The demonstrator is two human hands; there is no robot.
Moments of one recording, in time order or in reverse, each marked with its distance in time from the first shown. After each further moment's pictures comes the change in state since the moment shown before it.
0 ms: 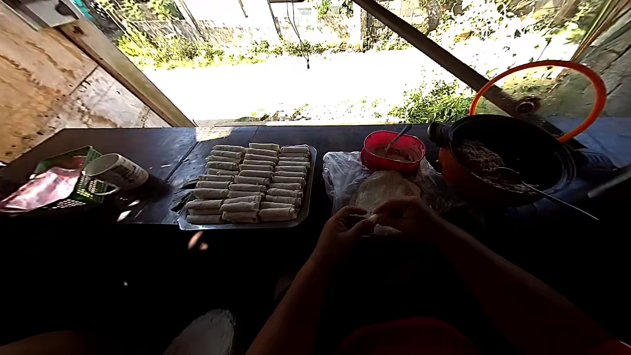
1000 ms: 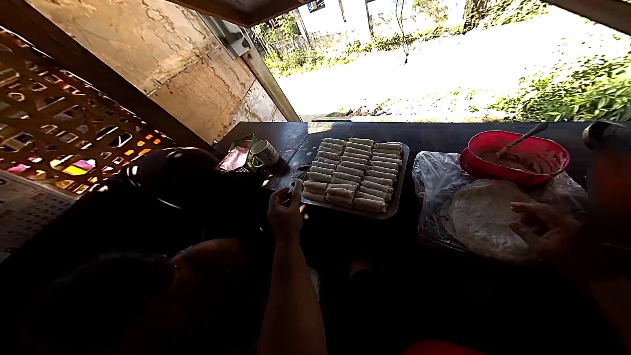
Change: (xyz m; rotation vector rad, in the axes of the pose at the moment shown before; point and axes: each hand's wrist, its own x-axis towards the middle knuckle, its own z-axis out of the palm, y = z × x) left_hand -0.104 0.040 -0.251 0.630 1.277 0.034; right_hand -0.017 0.085 -0.022 -0.371 0.324 0.010
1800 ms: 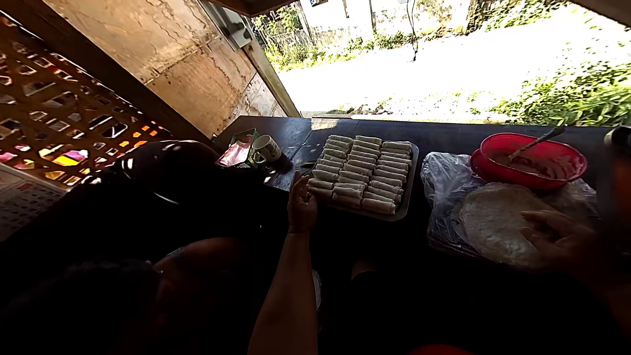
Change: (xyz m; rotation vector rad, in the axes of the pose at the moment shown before) left_hand 0.018 -0.046 0.027 -0.112 -0.267 0.355; right_hand -0.002 0.004 0.003 -0.130 0.017 -0.020
